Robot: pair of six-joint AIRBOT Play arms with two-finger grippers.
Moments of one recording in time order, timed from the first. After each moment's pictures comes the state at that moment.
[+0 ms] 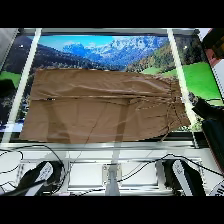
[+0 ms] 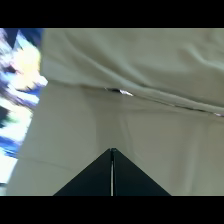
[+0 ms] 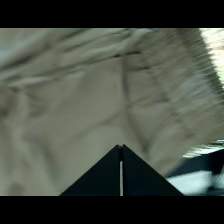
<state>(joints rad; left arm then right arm) 0.45 -0.91 1.14 1.31 -1.23 -1.36 -0.65 -0.79 0.80 -1.08 1.24 1.37</state>
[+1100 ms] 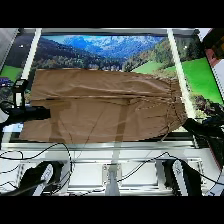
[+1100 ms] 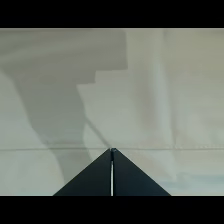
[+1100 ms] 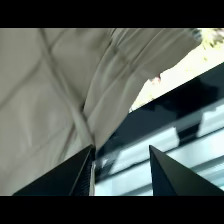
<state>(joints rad) 0.23 -0.73 0.71 1.26 -1.10 -1.17 -0.69 -0.72 0.52 -1.28 1.17 1.44</state>
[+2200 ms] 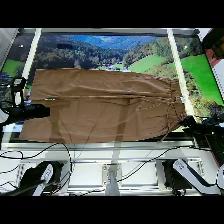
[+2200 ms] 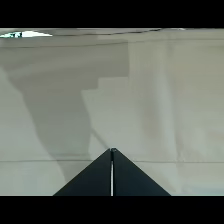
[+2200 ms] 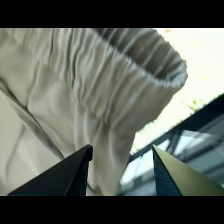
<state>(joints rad) 0.23 -0.73 0.71 1.26 -1.06 -1.17 -0.83 -1.06 0.51 -1.04 1.01 1.35</state>
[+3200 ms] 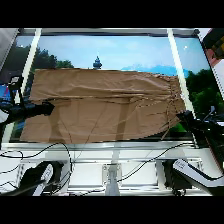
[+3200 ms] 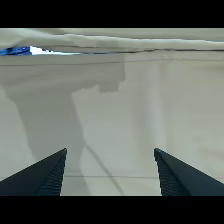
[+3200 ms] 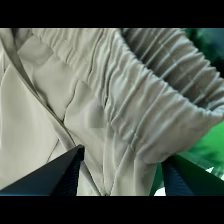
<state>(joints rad) 0.23 -0.73 0.71 1.22 -1.01 -1.21 -0.83 -1.18 0.50 -0.79 0.90 1.12</state>
